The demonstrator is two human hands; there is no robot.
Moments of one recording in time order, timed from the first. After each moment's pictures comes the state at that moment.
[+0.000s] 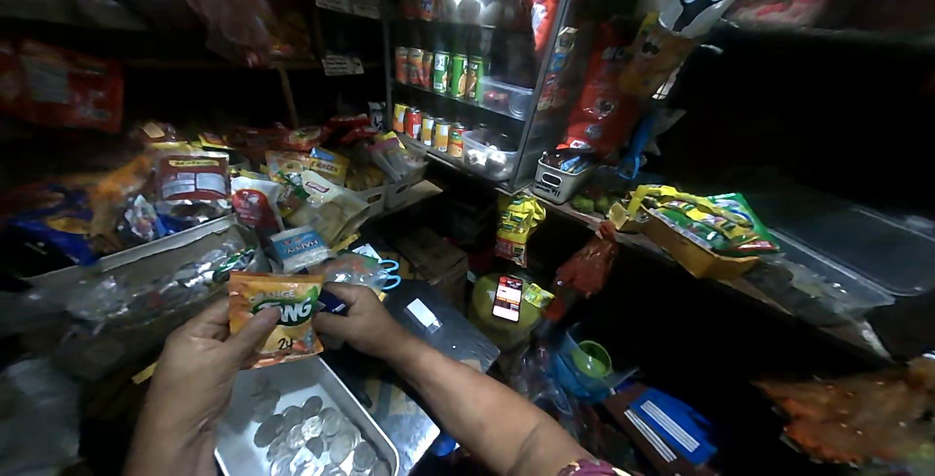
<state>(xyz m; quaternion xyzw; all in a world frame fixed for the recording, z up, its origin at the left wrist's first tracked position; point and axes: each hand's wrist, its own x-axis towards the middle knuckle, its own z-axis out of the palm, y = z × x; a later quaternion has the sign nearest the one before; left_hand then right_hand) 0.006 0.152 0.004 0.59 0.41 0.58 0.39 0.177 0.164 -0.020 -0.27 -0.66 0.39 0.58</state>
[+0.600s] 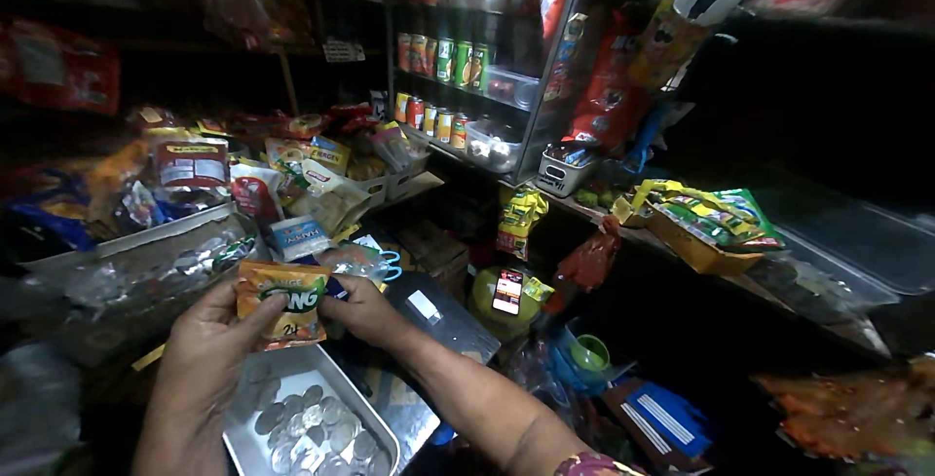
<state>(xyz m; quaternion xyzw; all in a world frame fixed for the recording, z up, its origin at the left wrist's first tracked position) 0.007 0.159 -0.002 0.60 0.39 0.58 0.39 0.178 0.168 -0.022 -0.26 -0.65 0.44 0.56</state>
